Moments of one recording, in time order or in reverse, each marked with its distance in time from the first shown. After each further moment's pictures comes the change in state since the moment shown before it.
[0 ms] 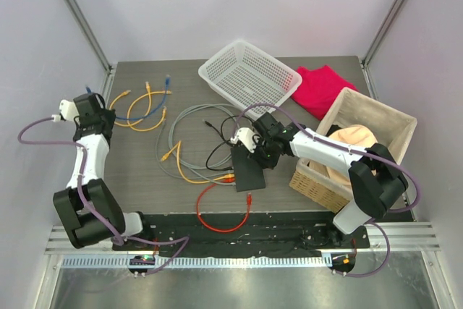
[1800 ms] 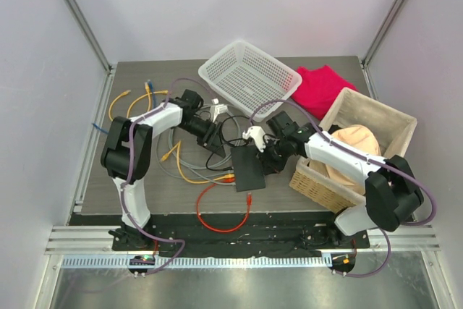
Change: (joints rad) left arm -0.681 0.628 0.370 -0.509 1.145 1.163; right arm -0.085 -0.131 -0.069 -0.056 -0.217 0.072
